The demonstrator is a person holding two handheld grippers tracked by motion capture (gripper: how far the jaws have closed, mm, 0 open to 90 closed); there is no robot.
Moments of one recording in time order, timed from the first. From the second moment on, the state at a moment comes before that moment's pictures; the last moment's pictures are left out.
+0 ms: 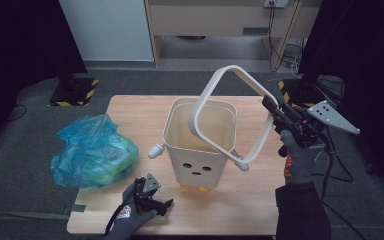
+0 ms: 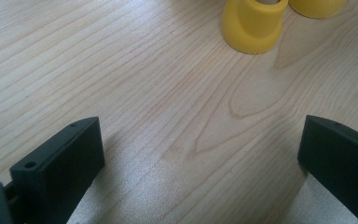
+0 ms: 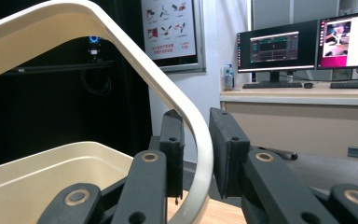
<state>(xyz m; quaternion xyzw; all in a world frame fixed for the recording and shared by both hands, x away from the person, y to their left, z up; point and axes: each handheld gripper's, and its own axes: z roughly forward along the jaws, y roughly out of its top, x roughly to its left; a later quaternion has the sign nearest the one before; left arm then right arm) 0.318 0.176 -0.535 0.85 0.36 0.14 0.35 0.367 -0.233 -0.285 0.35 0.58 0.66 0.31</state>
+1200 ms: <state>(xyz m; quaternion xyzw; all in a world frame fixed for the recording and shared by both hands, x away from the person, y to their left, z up) 0.318 0.176 -0.535 0.85 0.36 0.14 0.35 0.391 -0.192 -0.277 0.34 0.62 0.65 0.28</state>
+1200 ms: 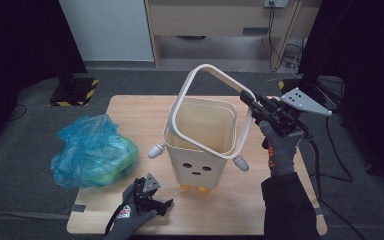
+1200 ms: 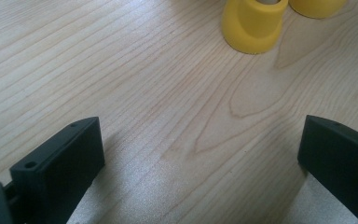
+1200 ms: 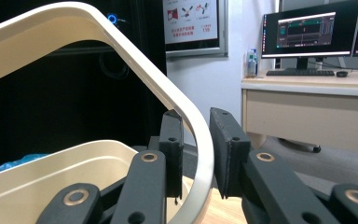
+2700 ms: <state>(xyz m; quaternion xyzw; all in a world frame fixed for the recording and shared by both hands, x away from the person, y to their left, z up) 0.318 0.176 -0.535 0.85 0.36 0.14 0.35 0.420 -0.166 -0.298 0.35 0.68 0.60 0.23</state>
